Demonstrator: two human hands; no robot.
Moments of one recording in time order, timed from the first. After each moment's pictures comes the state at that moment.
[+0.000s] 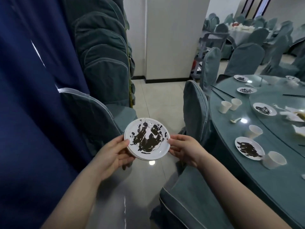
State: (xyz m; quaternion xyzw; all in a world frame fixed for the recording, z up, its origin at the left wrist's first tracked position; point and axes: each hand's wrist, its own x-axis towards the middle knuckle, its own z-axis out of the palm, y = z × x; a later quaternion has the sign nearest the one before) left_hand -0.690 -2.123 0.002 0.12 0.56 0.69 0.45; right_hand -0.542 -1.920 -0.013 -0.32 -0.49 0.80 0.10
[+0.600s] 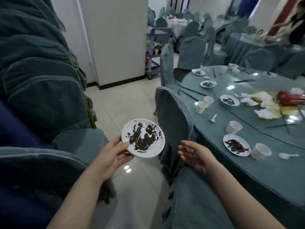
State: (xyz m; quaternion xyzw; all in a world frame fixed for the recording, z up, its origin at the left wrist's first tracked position) left_hand -0.869 -1.962 -0.012 0.18 0.51 0.61 0.58; right_hand -0.608 -1.822 -0.046 -0.50 -0.32 0.74 0.31
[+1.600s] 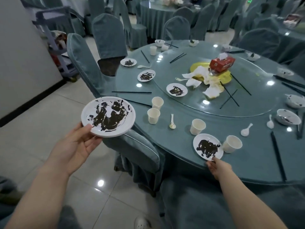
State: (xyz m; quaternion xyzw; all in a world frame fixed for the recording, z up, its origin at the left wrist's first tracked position) left_hand -0.893 -1.576 0.009 0.30 0.44 0.51 0.68; right_hand -0.443 -1.638 -0.168 -0.69 0.14 0.45 0.54
